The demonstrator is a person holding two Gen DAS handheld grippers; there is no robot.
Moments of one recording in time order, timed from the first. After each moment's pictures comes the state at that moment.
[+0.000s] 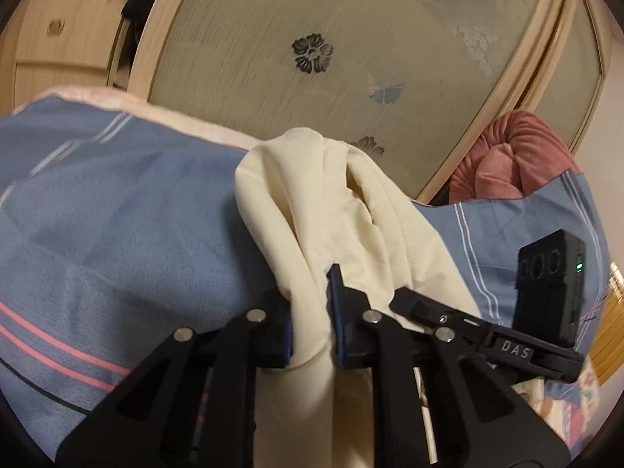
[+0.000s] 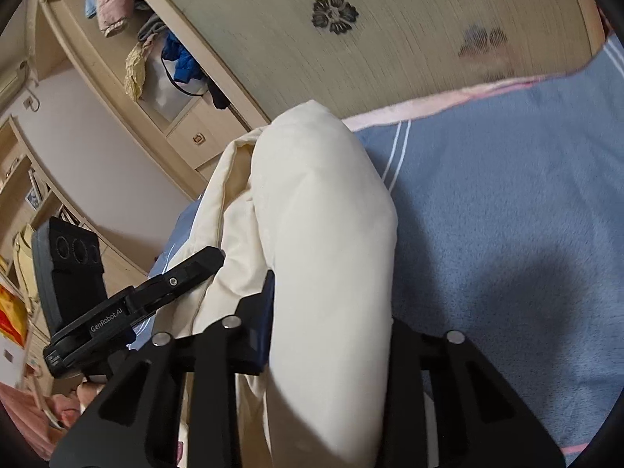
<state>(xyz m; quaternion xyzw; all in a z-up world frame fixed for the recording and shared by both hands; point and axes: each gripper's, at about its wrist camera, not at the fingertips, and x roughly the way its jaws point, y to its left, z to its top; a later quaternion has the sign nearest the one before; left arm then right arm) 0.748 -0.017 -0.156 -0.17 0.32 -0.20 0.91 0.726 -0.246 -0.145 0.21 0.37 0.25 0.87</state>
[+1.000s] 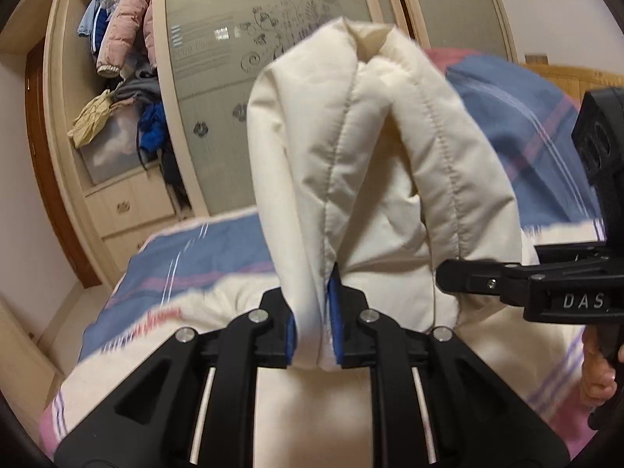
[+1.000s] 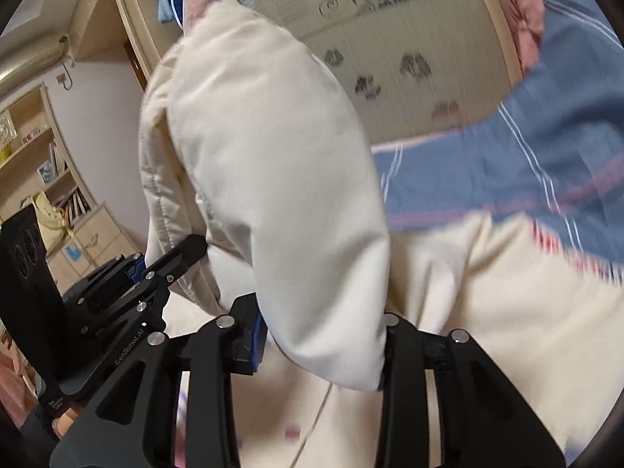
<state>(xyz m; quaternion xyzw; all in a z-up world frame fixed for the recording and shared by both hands) 0.370 -0.075 -0.075 0.13 0.20 -0.12 0.97 0.362 -0.219 -0.063 0.18 0.32 0.20 0.91</state>
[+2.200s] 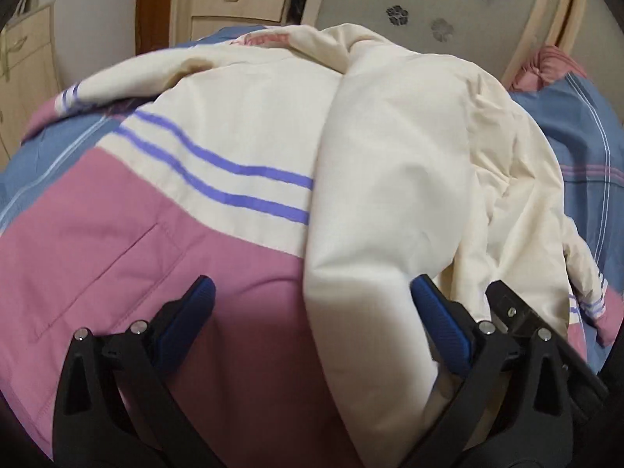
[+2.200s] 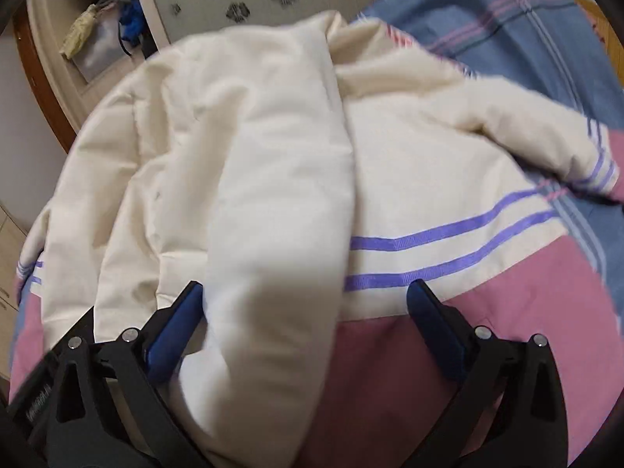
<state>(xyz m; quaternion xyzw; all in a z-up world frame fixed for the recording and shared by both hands) 0.257 -0.027 -0.177 -0.13 0.41 0.02 0.90 0.272 -0.193 -0.171 0.17 0.43 -0.05 0.89</state>
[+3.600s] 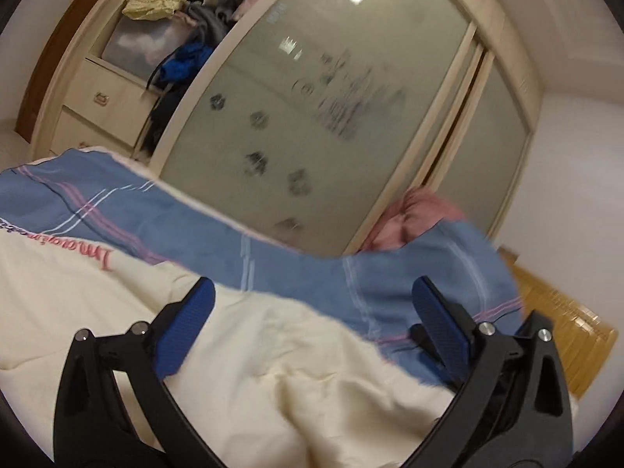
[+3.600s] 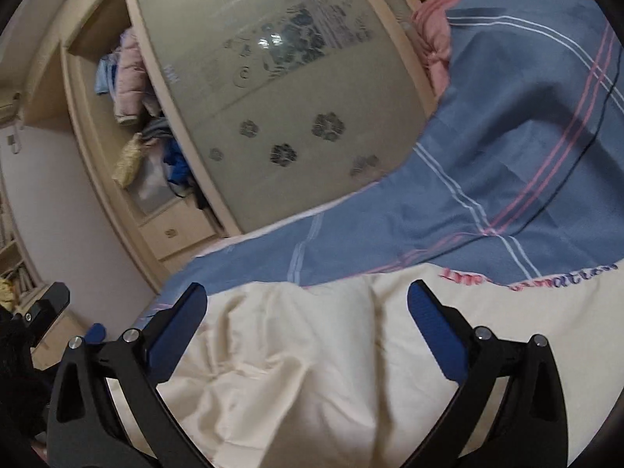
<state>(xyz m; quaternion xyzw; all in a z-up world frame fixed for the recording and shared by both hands) 0.426 -0.015 -0.088 -0.26 0.10 -0.22 0.94 0.413 -0.270 -0.092 0.22 0.18 0.07 0.96</state>
